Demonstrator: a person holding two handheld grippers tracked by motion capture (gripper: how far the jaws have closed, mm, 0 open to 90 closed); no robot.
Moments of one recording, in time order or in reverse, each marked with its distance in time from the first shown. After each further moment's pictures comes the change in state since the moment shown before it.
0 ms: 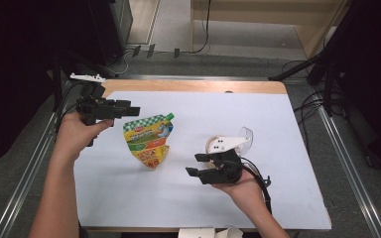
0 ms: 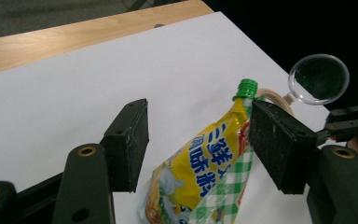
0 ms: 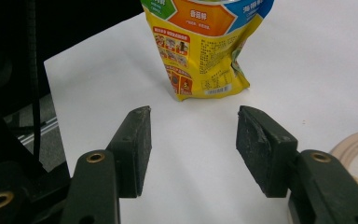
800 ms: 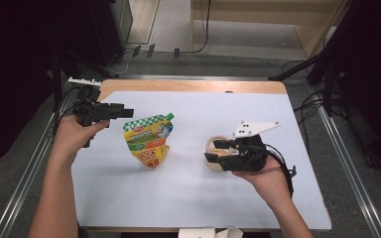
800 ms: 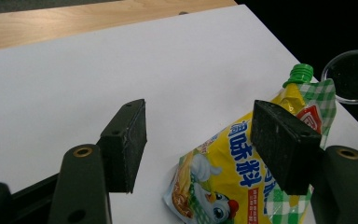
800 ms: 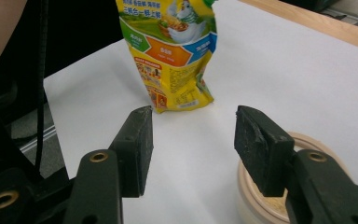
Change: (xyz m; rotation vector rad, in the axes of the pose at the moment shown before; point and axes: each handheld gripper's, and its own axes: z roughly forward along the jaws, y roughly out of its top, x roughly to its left) left arm 0.030 -0.015 0.006 0.019 0.026 -0.064; right arm -0.020 0.022 -0.059 -0.043 -0.047 0.017
